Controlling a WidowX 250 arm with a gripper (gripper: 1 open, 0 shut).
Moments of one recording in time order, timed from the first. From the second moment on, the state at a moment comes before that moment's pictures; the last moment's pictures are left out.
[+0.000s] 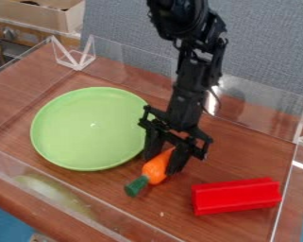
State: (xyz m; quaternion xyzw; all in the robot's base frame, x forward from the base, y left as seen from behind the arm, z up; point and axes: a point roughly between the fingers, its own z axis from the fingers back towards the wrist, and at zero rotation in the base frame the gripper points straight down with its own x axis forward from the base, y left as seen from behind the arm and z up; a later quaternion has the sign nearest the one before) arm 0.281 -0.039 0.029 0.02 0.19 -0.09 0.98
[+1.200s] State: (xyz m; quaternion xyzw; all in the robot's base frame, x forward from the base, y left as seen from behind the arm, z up) arm 0.255 -0.016 0.067 0.01 0.17 -0.09 0.98
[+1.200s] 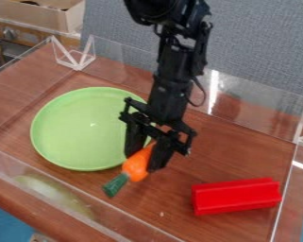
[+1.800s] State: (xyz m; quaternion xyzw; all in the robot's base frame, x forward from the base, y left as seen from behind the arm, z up) arm 0.247 -0.018 0.080 -0.06 0.14 -0.11 0.98
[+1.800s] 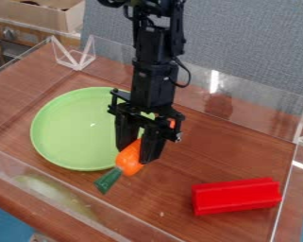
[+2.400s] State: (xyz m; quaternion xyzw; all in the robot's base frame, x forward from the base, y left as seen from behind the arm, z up) arm 0.244 -0.004 0.068 -0.07 0.12 -0.18 0.97
